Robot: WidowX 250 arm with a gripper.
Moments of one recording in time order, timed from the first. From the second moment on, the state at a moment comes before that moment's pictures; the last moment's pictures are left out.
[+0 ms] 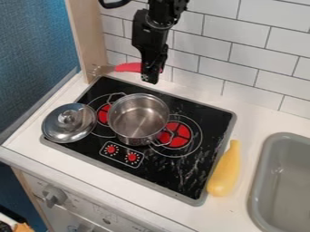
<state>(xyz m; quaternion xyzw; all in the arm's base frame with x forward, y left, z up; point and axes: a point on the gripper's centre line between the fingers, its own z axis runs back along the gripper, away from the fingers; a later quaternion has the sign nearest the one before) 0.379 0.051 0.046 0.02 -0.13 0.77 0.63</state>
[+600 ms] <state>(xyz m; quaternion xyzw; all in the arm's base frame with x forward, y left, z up) 0.402 0.054 0.028 0.03 -0.13 0.77 0.62</state>
